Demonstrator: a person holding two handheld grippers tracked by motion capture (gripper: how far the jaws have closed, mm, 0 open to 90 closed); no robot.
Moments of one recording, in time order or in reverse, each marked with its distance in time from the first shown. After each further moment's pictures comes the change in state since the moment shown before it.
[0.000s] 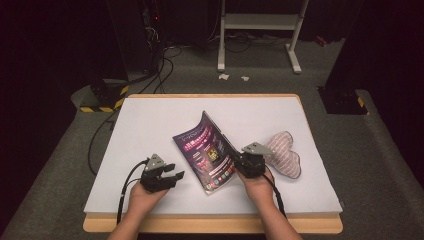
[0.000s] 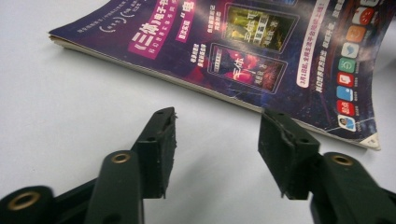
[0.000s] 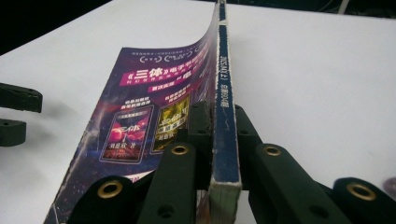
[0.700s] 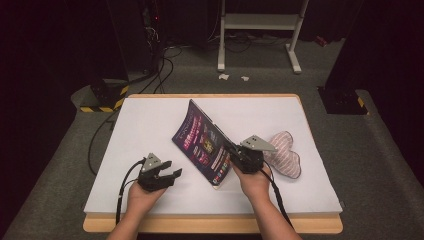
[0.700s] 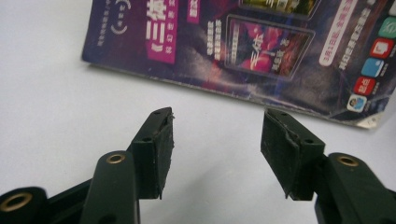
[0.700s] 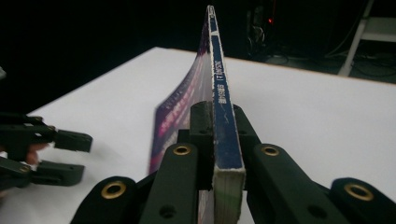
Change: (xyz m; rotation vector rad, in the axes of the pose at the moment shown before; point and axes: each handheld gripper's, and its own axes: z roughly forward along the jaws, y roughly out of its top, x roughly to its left) left arm 0.002 0.001 -0.008 -0.059 0.046 0.002; right arm 0.021 0.037 -0.022 -0.158 0.063 -0.012
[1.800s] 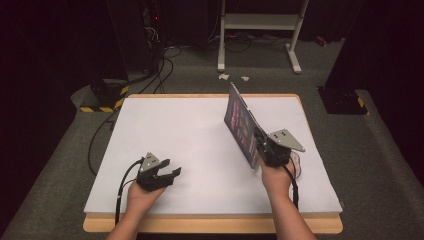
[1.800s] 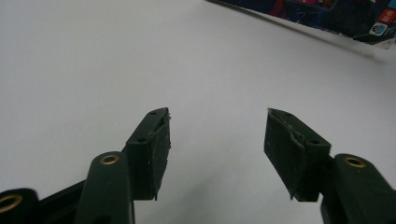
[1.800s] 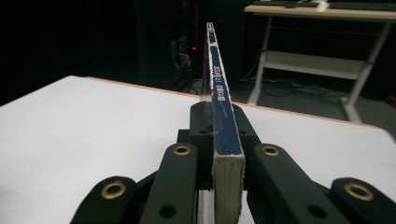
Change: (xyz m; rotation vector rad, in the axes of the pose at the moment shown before) left arm 0.001 0.000 -0.002 -0.023 0.012 0.000; right arm -0.042 0.016 -0.042 -0.096 -0.326 -0.036
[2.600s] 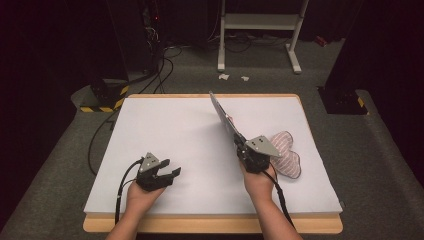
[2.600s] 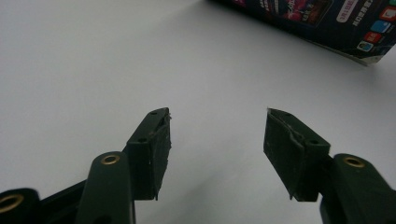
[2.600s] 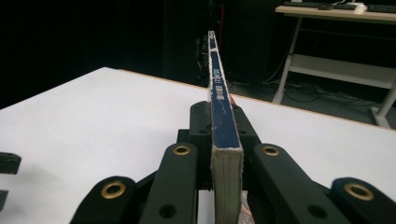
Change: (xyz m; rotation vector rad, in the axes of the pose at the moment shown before) left arm 0.001 0.000 -0.001 0.002 -0.004 0.006; right arm 0.051 -0.013 0.015 0.001 0.107 -0.043
